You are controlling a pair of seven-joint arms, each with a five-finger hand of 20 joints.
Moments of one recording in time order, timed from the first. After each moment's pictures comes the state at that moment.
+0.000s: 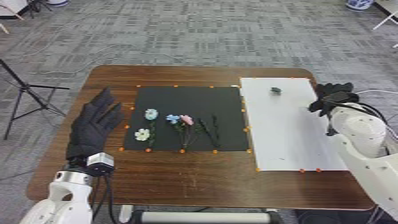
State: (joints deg) left arm 120.1 -60.0 -92.8 -115.0 41.5 1.4 18.1; right arm -79.7 -44.5 73.1 -90.4 -146.9 -15.4 20.7
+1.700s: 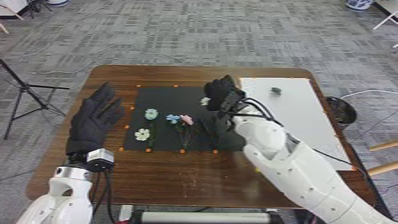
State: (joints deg) left arm 118.4 -59.6 -92.5 -114.9 41.5 1.2 18.3; right arm -66.7 -63.3 45.8 -90.8 -149.2 2.4 10.1
